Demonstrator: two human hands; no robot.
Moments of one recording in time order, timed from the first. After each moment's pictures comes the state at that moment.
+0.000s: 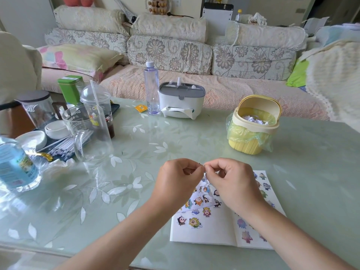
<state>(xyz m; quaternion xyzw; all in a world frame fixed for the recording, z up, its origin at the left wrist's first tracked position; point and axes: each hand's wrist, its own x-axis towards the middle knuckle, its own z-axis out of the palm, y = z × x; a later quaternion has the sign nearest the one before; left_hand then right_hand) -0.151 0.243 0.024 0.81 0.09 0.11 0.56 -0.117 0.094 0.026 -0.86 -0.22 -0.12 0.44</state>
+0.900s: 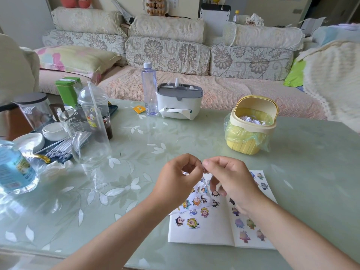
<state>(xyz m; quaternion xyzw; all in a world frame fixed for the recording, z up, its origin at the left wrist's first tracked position) -0.151 0.244 0.025 0.80 0.03 0.10 0.60 -0.113 0.097 0.037 -0.76 -0.12 0.07 0.64</state>
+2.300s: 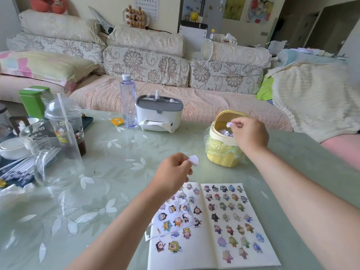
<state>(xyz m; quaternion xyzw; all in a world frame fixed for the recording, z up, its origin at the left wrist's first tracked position) -0.074 0.230 0.032 0.79 0.05 0.03 0.62 0.062 0.025 0.084 -0.92 0.02 -0.28 0.28</state>
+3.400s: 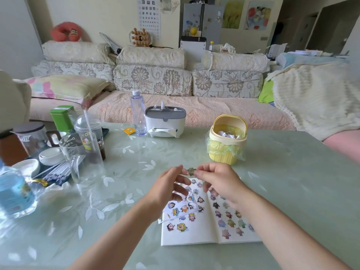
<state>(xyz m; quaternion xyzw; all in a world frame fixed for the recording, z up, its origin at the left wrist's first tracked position) -0.159 0.243 0.051 0.67 0.06 -0.07 0.74 -0.117 0.075 0.062 -0.79 -0.08 0.09 0.60</state>
